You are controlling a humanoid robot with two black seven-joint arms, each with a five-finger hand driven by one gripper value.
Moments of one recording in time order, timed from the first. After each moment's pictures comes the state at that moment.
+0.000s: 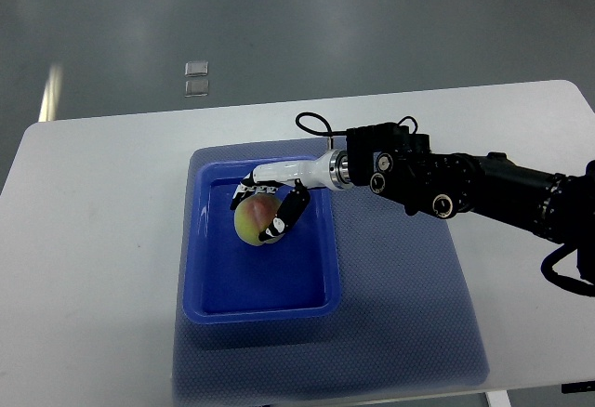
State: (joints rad) left arm -0.04 0.00 -0.05 -0.31 0.01 -0.03 0.14; right arm 1.13 0.00 0.00 0.68 -1.04 0.32 0.27
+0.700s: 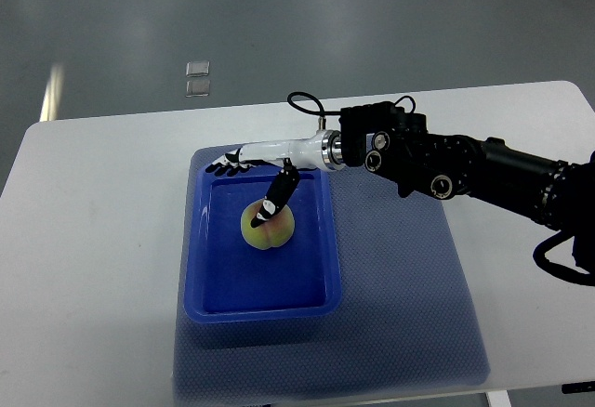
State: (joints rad) left arm -0.04 0.00 -0.05 -0.31 0.01 -0.03 0.14; right arm 1.19 0.00 0.12 0.70 -1.02 0.39 0.28
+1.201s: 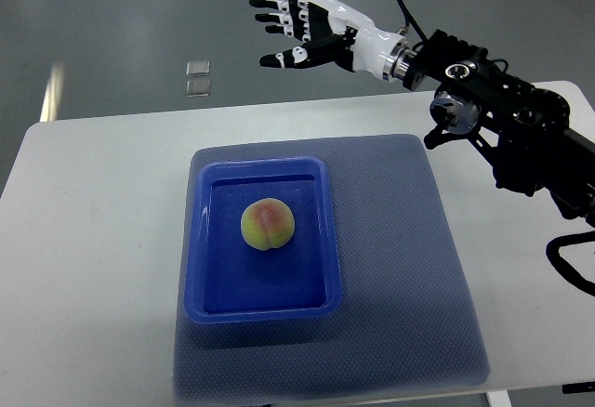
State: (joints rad) left arm -0.04 0.00 -0.05 -0.31 0.01 -0.03 0.14; right arm 1.00 -0.12 0.78 0.72 -0.60 0.39 0.29
